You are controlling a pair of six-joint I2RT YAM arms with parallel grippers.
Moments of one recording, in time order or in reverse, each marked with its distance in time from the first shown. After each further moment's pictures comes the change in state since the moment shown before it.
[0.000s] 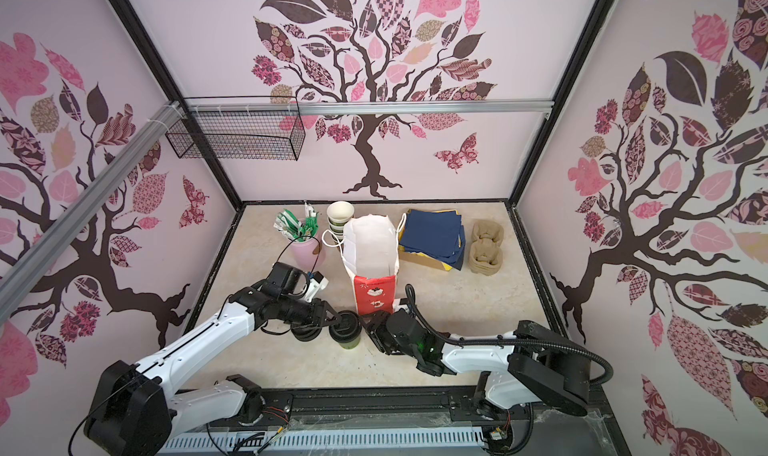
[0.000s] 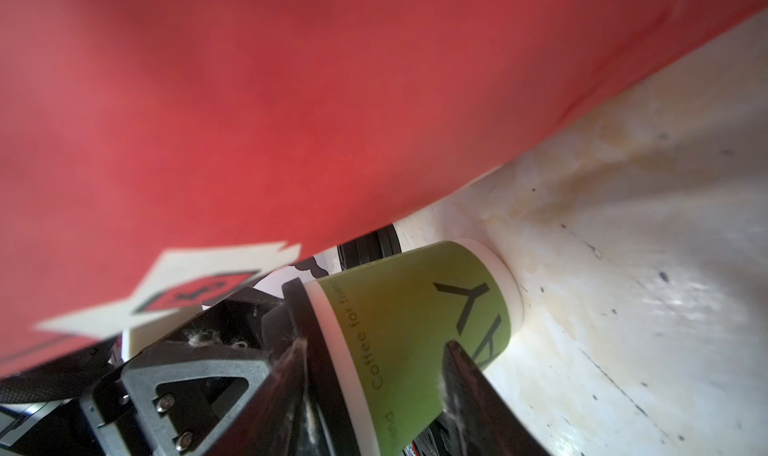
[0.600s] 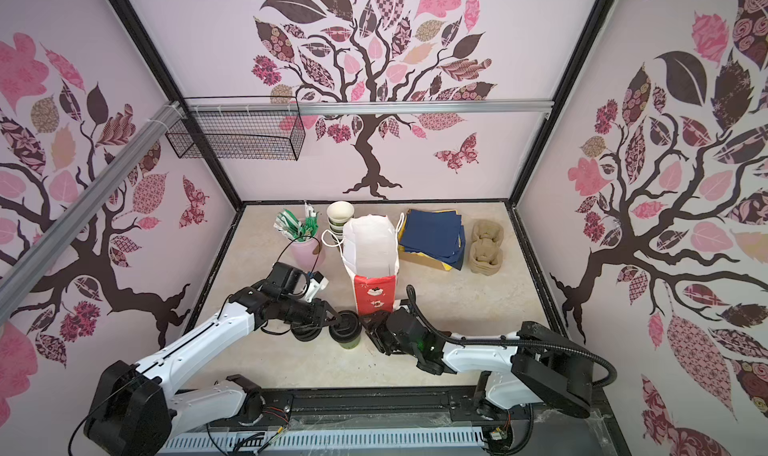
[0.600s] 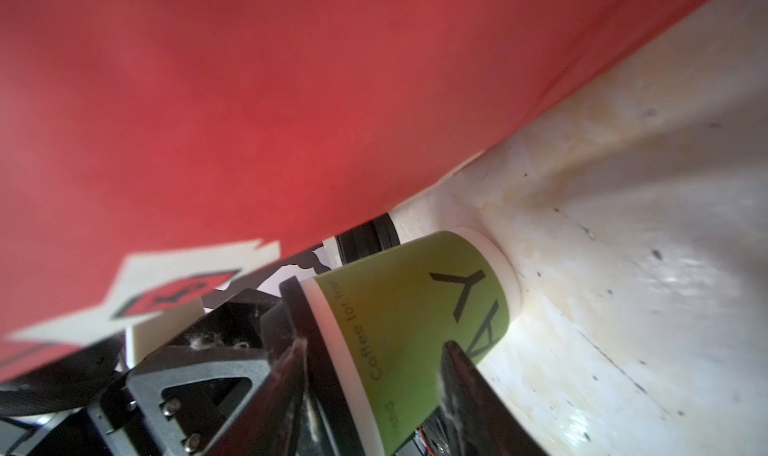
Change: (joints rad) left arm -0.001 0.000 0.000 0.000 -0.003 0.000; right arm -0.007 -0.039 0.002 -0.077 -0.032 0.014
